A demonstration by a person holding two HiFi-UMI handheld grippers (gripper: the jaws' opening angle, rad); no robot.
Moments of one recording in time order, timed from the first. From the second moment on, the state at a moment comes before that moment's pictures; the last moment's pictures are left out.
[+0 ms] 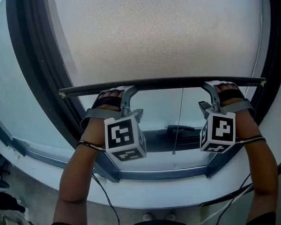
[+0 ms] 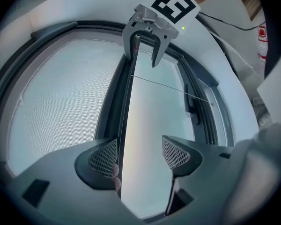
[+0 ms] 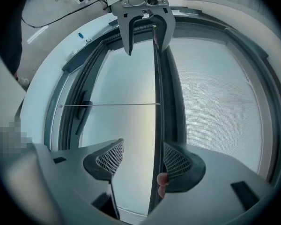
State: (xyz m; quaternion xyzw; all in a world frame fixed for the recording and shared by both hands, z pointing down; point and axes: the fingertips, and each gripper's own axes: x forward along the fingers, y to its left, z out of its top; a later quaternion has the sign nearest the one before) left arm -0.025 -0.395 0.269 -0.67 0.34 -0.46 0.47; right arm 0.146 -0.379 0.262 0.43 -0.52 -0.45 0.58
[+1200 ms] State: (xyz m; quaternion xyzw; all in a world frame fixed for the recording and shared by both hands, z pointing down) left arm -0.028 -0.391 0.351 -0.69 0.31 -0.50 0.42; right arm 0.143 -0.373 0.349 0.40 -0.55 -0.40 0.61
